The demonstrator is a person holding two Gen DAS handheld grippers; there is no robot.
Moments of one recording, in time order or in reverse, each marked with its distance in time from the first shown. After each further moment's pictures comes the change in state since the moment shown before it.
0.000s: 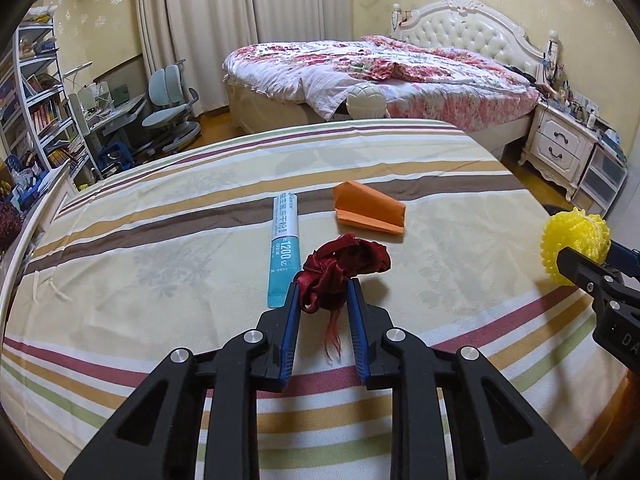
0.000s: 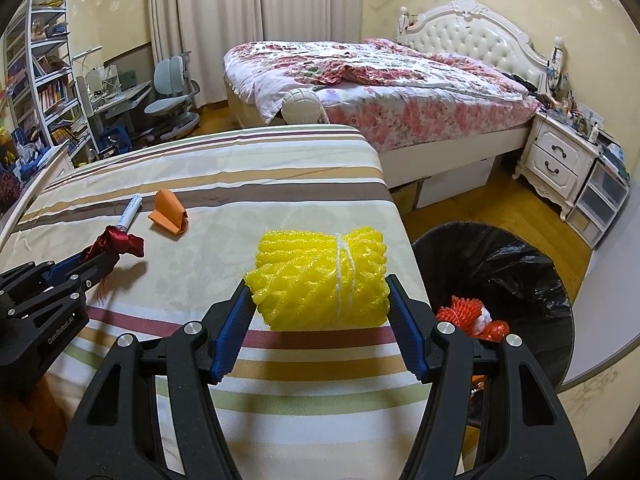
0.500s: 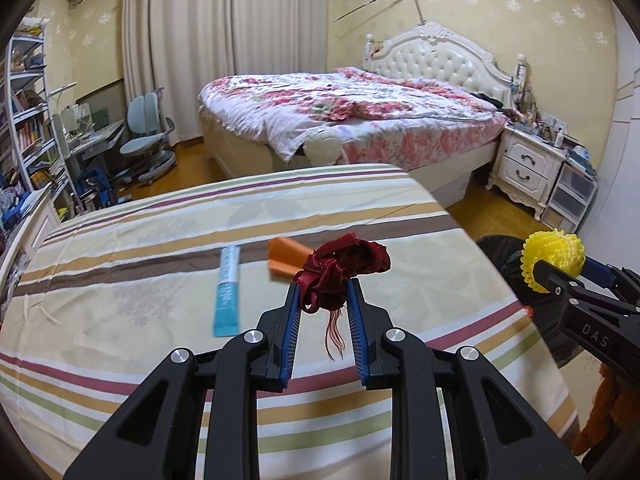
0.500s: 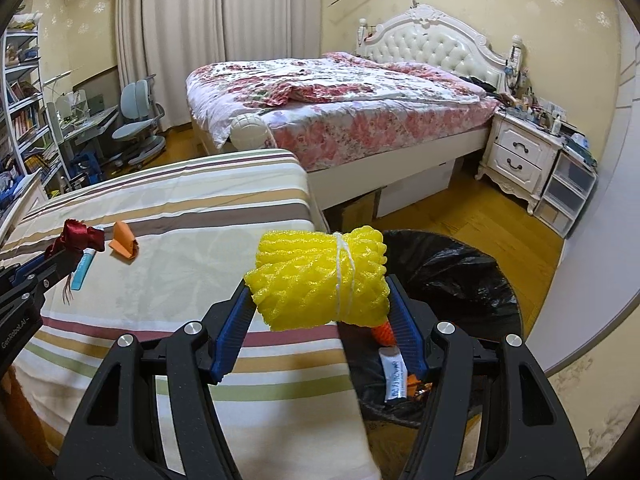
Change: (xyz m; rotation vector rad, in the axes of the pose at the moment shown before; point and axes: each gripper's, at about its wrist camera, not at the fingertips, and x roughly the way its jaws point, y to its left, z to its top) left arm -0.037 -0.044 0.022 0.026 -0.116 -0.107; right arm -0.030 -0.058 0.001 0.078 -0.057 -0.119
